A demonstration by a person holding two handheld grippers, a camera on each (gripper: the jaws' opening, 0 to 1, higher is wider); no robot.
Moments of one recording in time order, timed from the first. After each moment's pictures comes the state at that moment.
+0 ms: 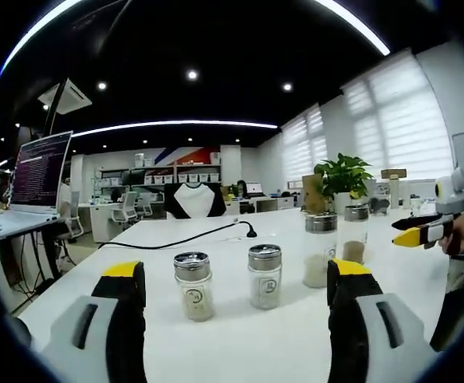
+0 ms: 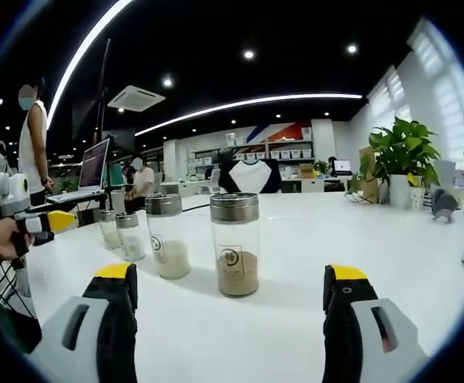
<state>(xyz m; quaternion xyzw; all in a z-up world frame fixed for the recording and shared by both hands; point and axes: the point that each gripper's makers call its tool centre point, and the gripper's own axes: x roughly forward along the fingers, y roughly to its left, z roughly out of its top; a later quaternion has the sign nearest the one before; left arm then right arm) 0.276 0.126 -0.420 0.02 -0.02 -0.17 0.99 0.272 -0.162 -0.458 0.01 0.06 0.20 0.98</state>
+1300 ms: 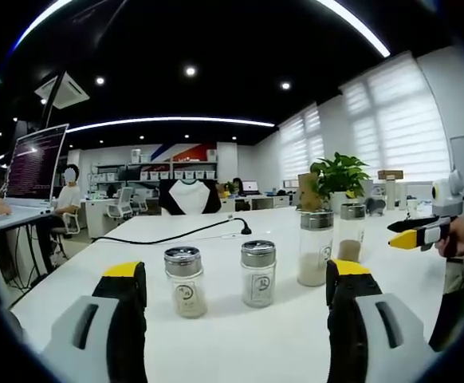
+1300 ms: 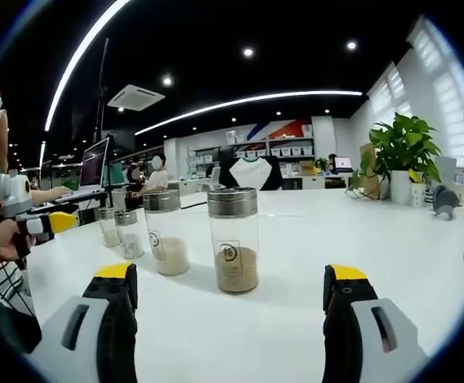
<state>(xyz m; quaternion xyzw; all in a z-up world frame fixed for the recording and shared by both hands) 0.278 0.121 -0.429 0.01 -0.01 -0.18 0.98 0.272 -0.163 -0.466 0.01 0.07 0.20 0.98</state>
